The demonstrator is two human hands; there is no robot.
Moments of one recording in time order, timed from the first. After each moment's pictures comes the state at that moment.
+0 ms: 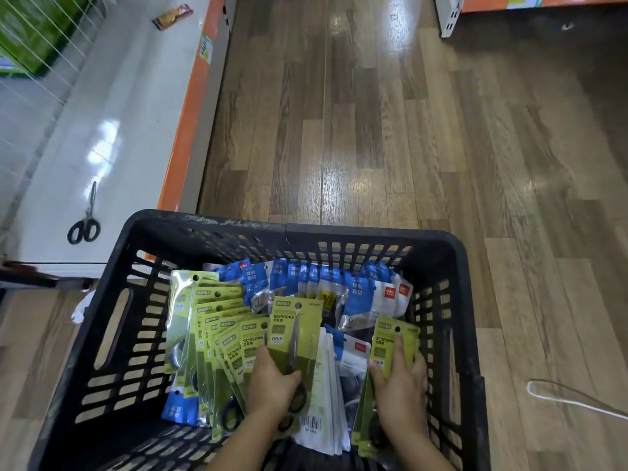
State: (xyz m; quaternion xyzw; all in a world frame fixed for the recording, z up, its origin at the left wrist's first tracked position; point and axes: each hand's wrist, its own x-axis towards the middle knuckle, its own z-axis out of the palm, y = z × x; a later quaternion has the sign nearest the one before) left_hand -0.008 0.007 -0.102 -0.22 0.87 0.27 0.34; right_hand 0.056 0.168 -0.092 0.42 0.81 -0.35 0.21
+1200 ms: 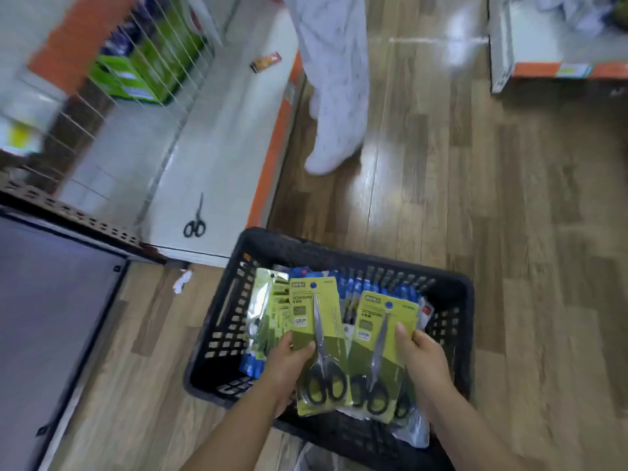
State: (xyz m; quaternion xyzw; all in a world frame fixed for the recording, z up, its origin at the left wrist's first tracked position) left_hand -0.014 -0.032 0.095 -0.35 0.68 0.55 0.35; right_hand 0.010 0.164 0.091 0.44 0.63 -0.61 0.20
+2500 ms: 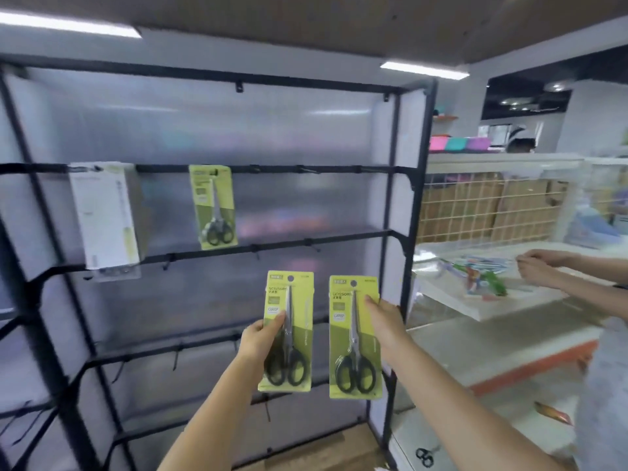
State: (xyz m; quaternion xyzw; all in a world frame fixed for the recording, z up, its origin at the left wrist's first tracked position) left_hand 0.273 -0.314 0.720 -0.44 0.53 0.64 -0.33; right_hand 0.113 -0.195 0.760 -0.21 0.71 -0.62 0.26
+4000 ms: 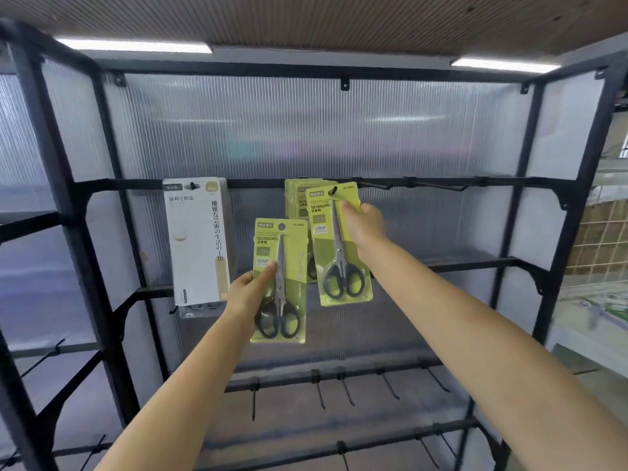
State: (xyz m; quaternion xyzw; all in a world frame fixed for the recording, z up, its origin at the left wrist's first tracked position) left_hand 0.379 -0.550 0.808 -0.42 0.51 0.59 -0.47; right_hand 0.206 -0.506 0.894 -0.39 0.63 -0.66 0.17
